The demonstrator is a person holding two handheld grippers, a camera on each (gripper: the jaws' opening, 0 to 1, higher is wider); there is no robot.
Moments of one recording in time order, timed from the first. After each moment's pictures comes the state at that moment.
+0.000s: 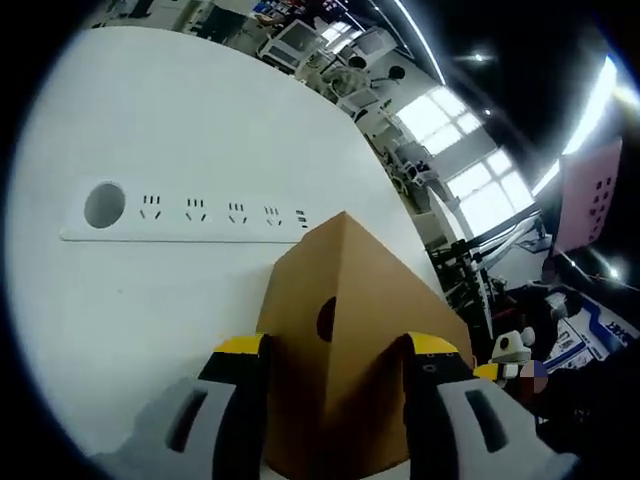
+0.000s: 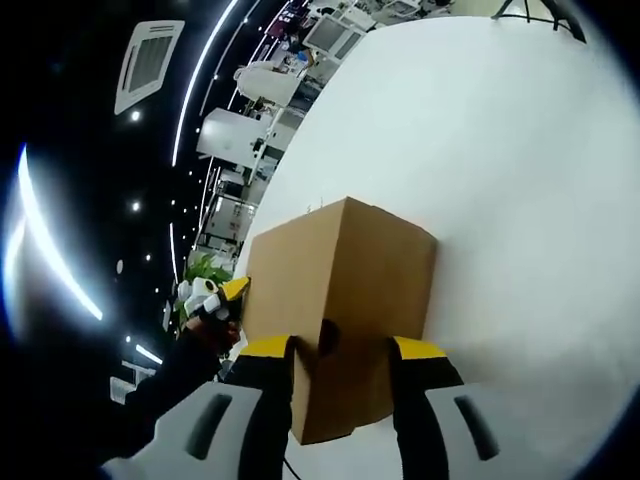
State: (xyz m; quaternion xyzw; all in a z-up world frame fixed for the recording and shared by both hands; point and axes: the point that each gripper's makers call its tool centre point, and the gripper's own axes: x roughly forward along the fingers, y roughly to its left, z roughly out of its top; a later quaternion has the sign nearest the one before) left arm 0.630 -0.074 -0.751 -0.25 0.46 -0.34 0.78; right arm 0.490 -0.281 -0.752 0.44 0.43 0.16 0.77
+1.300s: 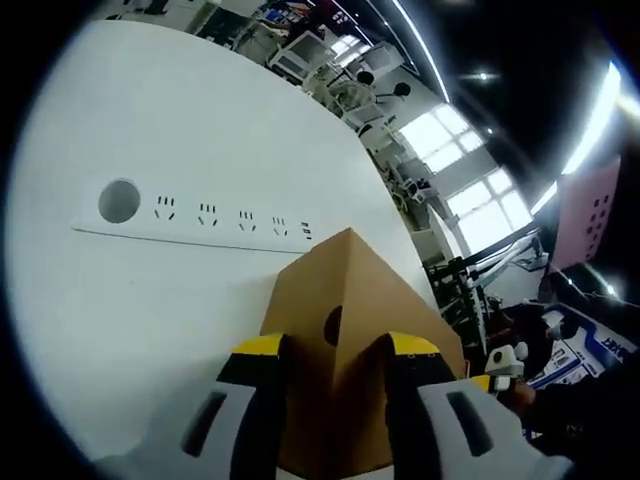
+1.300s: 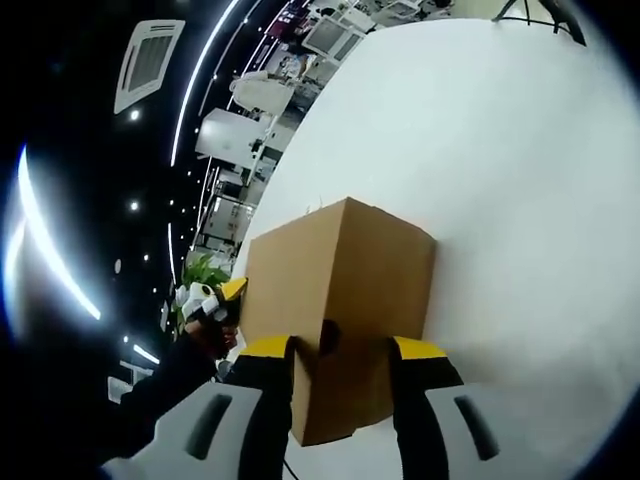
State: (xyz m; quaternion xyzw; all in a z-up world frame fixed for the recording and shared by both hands) left arm 0.626 -0.069 -0.744 -0.29 0.45 -0.32 0.78; right arm 0.489 -0.284 -0.753 0.44 0.43 0.16 0.78
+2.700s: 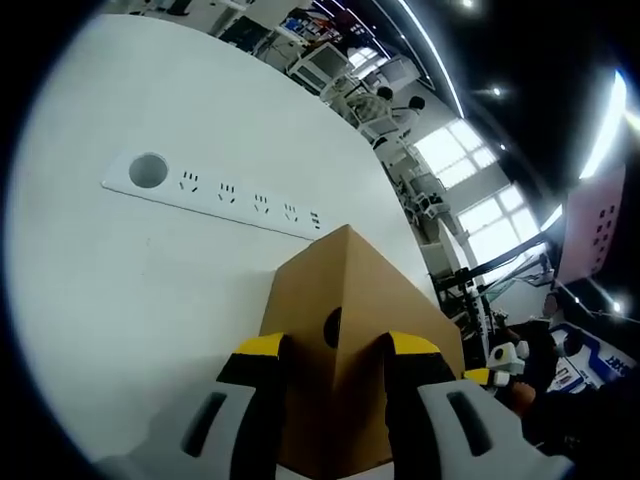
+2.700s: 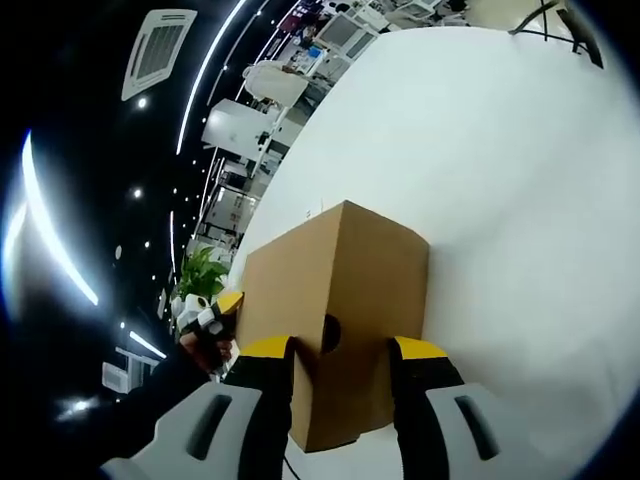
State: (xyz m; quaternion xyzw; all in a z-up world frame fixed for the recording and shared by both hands) left arm 0.598 -0.067 -0.741 -0.31 0.44 -0.28 0.79; right arm 0.499 -0.299 -0.751 0.41 0.43 0.18 0.78
